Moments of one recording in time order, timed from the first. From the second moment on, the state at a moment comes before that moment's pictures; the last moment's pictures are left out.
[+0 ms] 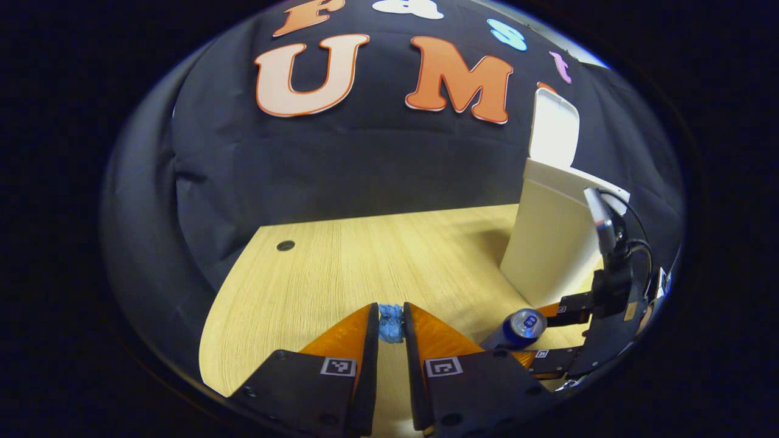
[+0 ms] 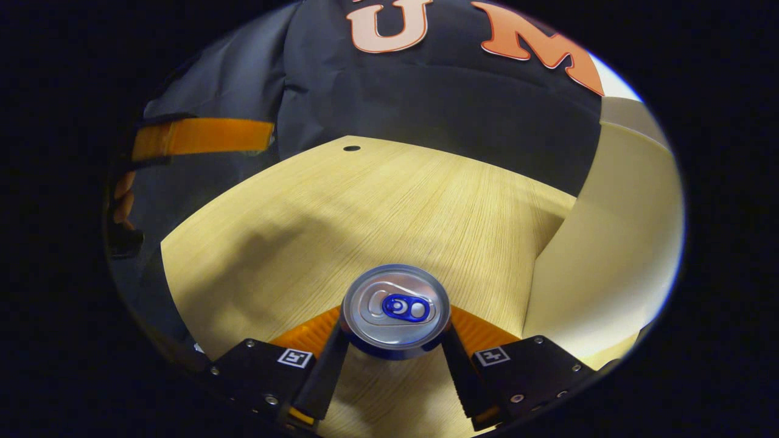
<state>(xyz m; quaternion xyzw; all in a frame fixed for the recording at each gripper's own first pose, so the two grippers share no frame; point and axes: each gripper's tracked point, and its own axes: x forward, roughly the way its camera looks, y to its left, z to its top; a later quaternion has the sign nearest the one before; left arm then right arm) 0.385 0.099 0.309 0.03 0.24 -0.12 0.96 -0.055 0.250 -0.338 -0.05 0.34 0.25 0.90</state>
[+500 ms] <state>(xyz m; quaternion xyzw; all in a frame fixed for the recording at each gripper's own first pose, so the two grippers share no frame) 0.398 0.035 0.326 0.03 0.18 -0.19 0.96 -0.062 0.223 -0.298 -0.03 0.31 0.21 0.93</state>
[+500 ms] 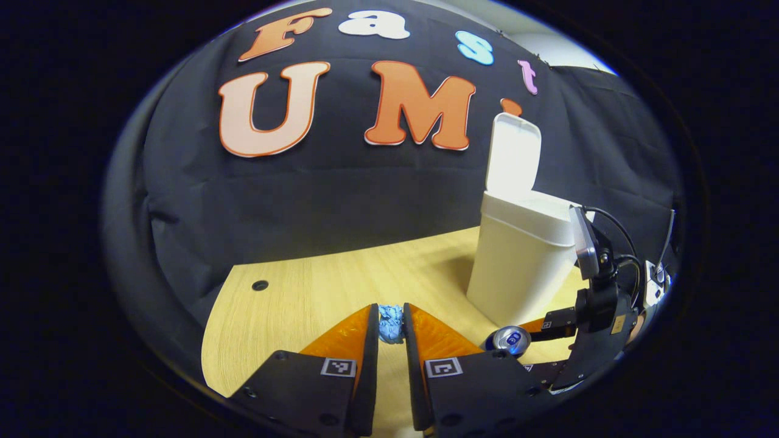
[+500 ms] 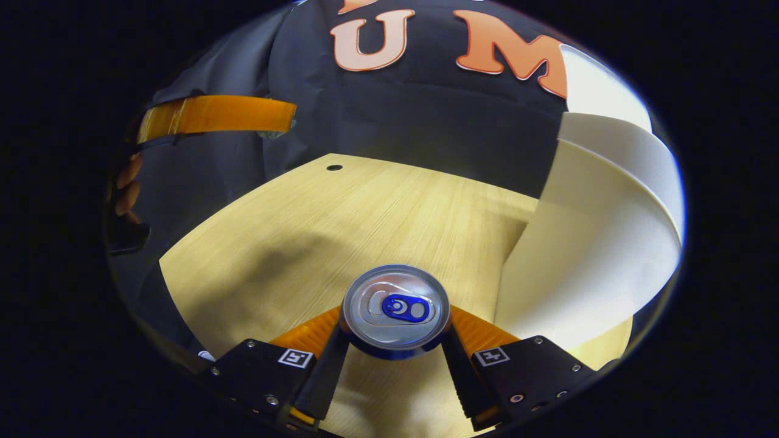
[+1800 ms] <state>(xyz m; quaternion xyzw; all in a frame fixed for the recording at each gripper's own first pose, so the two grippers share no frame) 0.415 -0.200 0.404 0.01 0.10 -0.33 0.94 -0.091 0.042 -0.275 -0.01 0.30 0.11 0.95</state>
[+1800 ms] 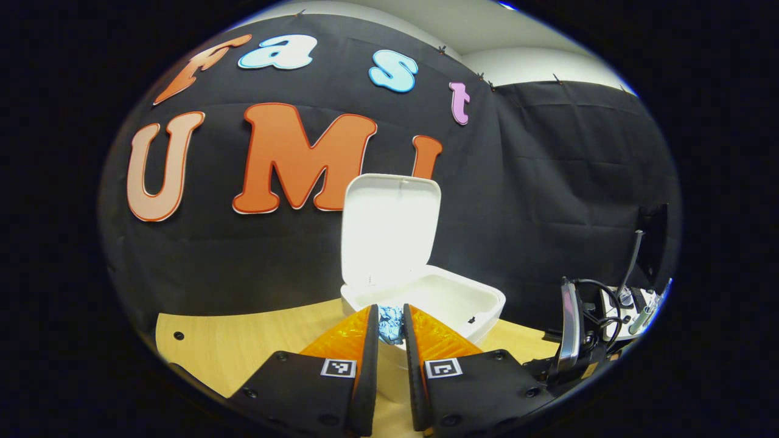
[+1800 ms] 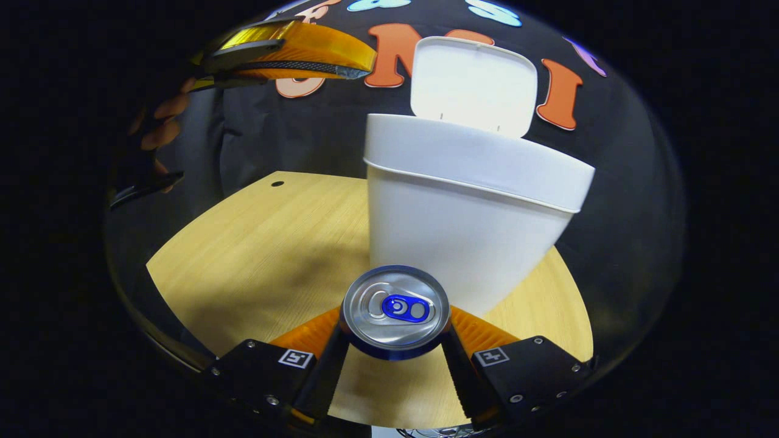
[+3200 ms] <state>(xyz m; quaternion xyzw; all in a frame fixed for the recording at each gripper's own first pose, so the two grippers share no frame) 0.420 -0.216 0.371 0.03 0.12 -0.29 0.95 -0.045 -0.092 -0.123 -0.02 0.20 0.05 0.98</state>
